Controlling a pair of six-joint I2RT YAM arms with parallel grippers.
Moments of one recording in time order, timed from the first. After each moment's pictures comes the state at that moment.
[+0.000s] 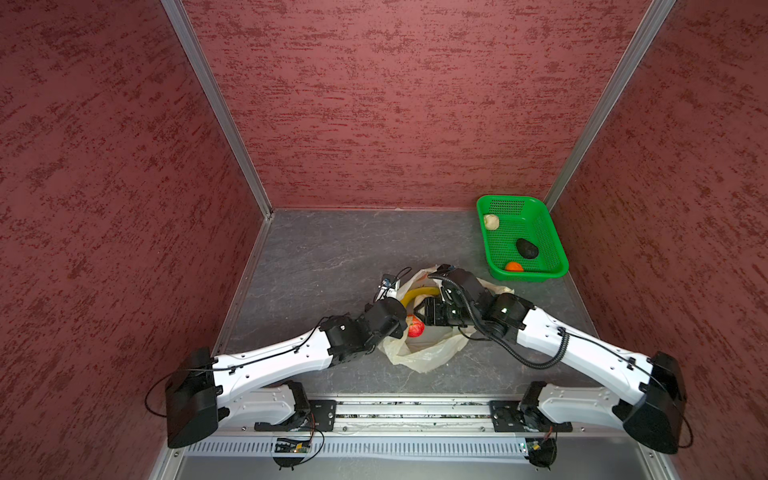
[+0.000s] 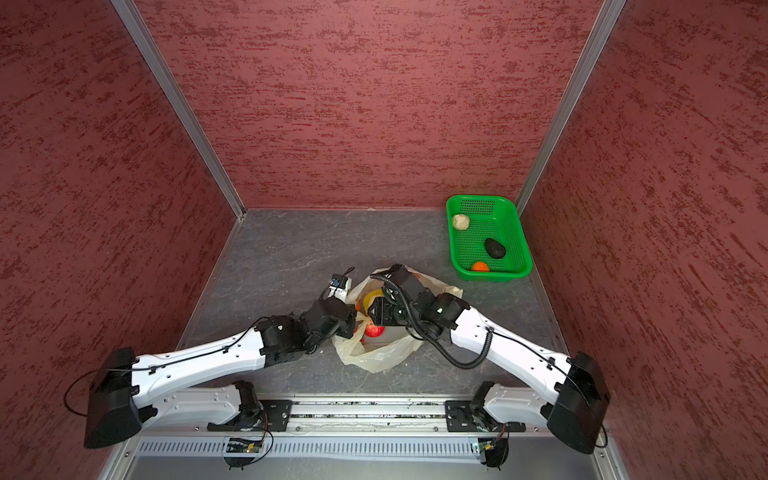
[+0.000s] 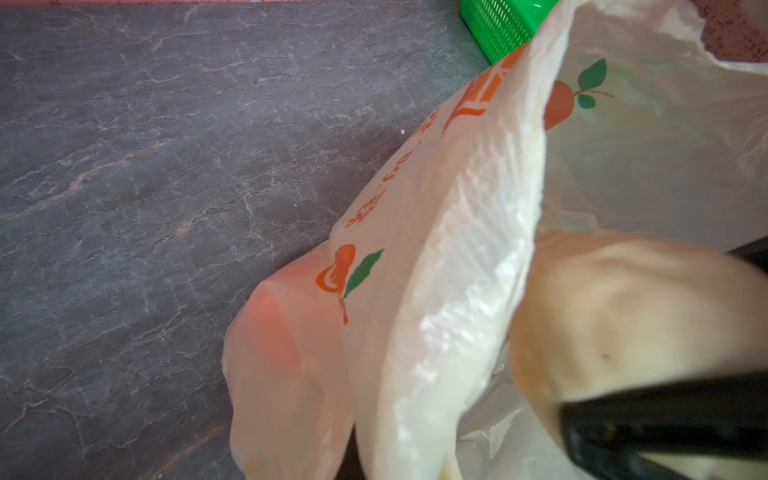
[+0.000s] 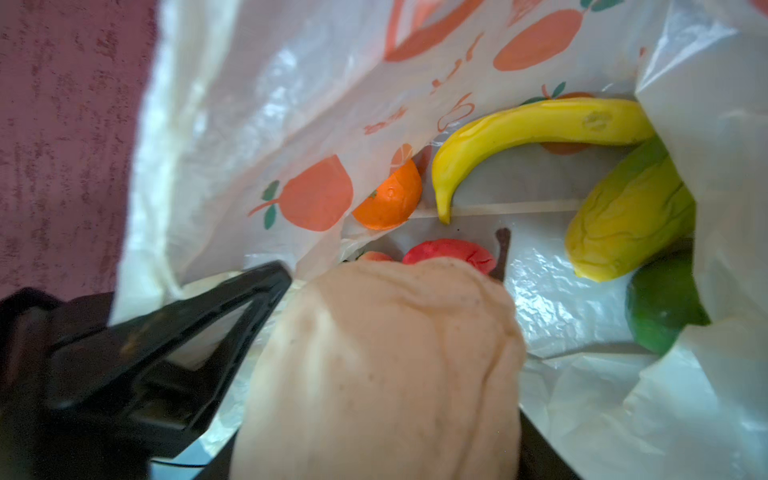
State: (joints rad) left arm -1.07 1.18 0.81 -0.37 -0.45 -0.60; right arm 0.86 1.21 1.01 -0.61 -0.09 0.79
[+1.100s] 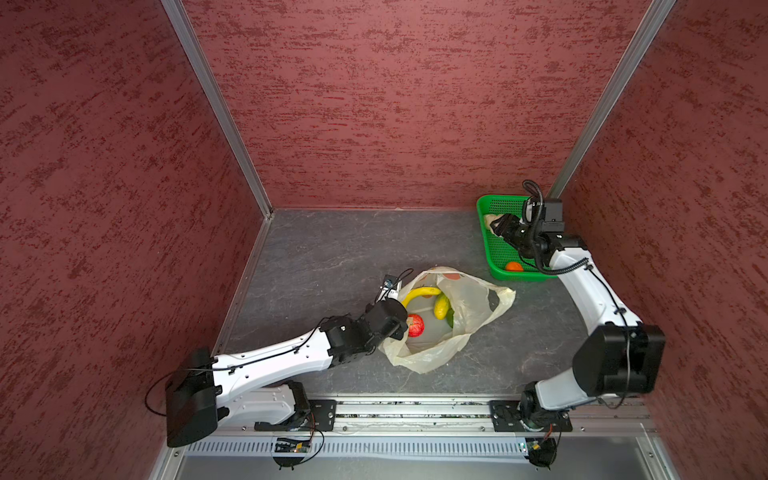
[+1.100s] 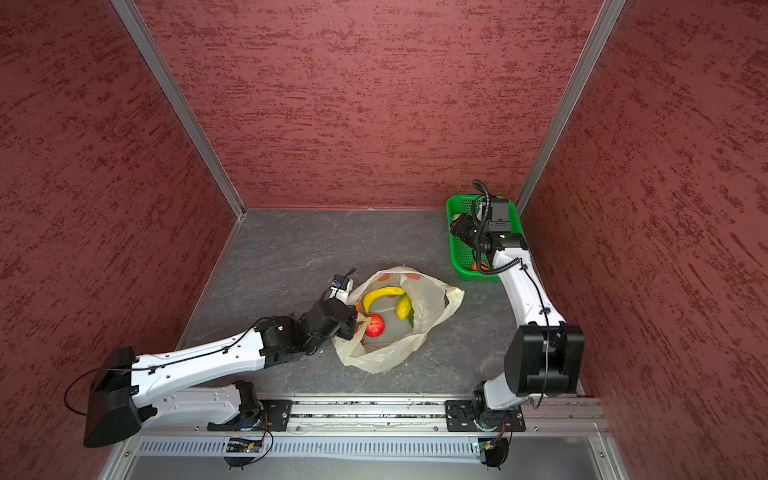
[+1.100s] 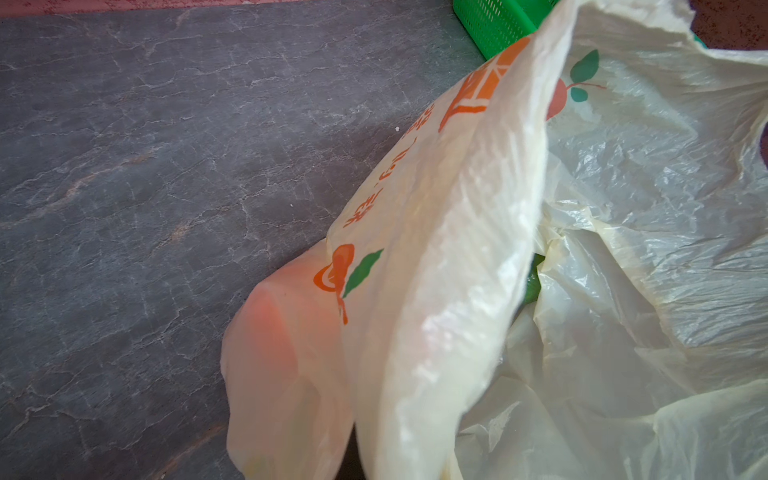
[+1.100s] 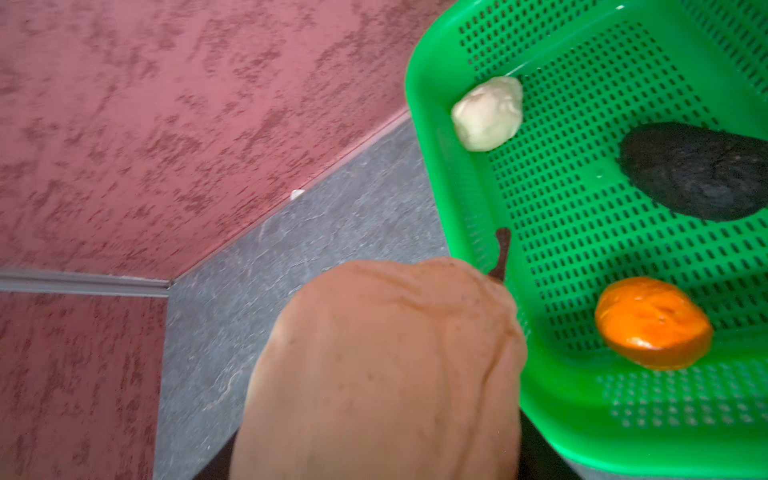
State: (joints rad) left arm -1.08 1.17 0.81 -0.37 -0.45 -0.58; right arm -0.05 1.58 1.36 -0.47 -0.25 0.60
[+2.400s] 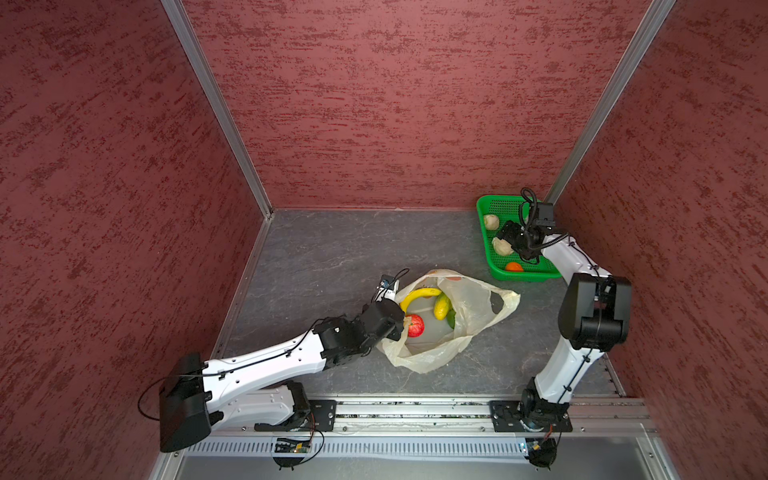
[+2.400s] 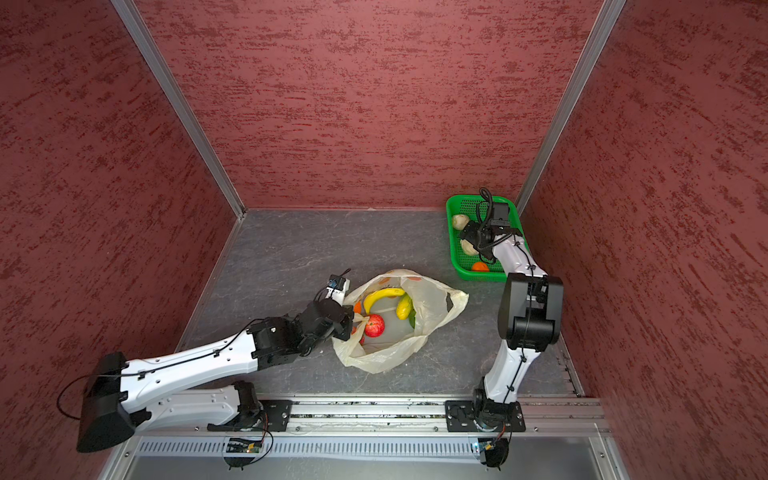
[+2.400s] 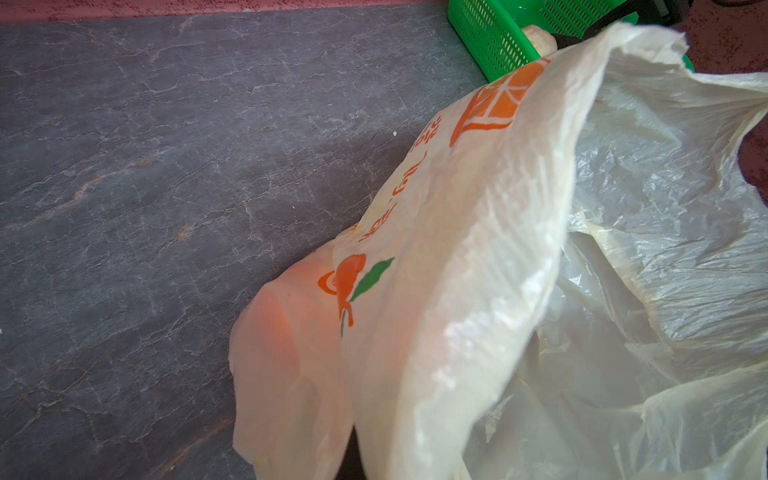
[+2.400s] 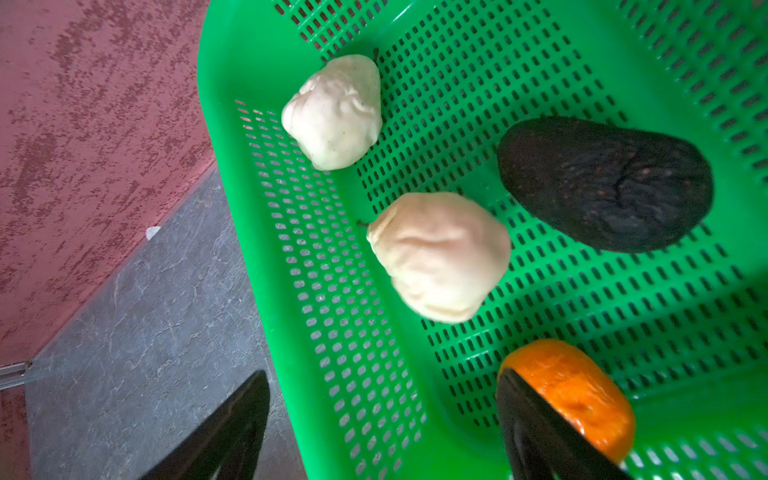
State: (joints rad) left arm -1.08 1.13 0.80 -0.40 -0.45 -0.58; right arm -0.13 1.83 1.44 -0.49 -0.18 0.56
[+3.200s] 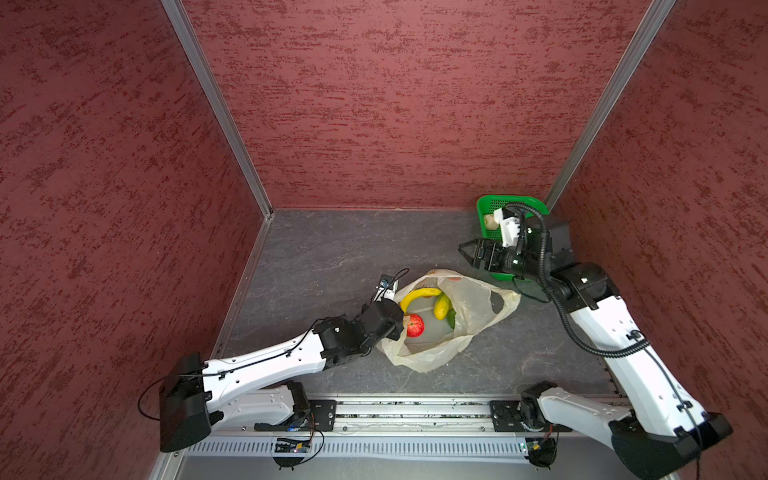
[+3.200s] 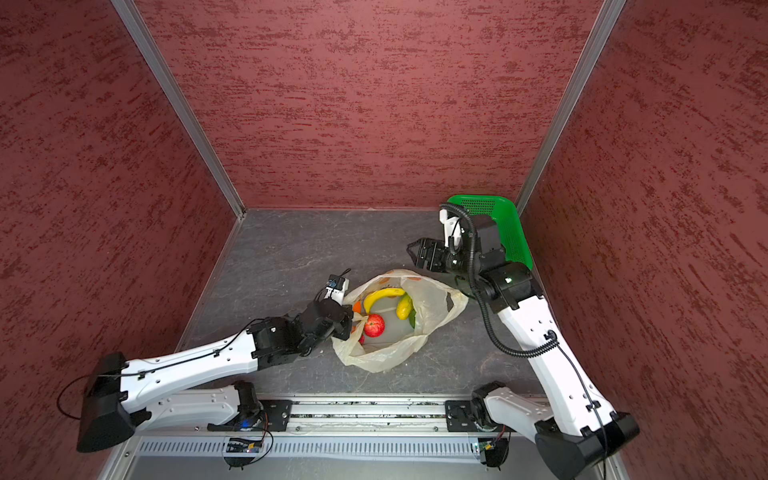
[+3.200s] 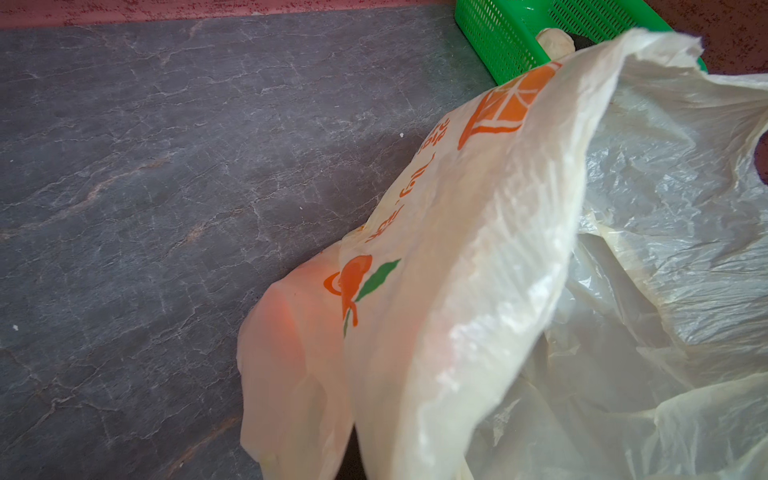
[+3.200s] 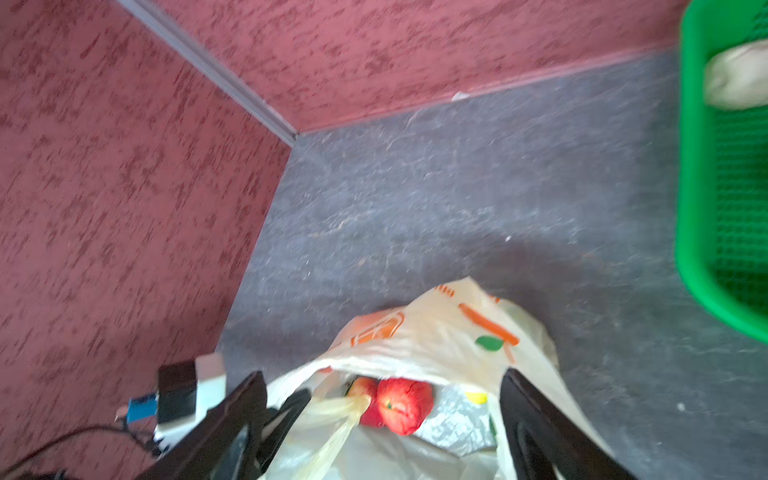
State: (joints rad) left arm -1.08 1.13 0.80 -0.40 -0.47 -0.58; right arm 0.43 1.12 1.34 -0.80 -0.28 0.50
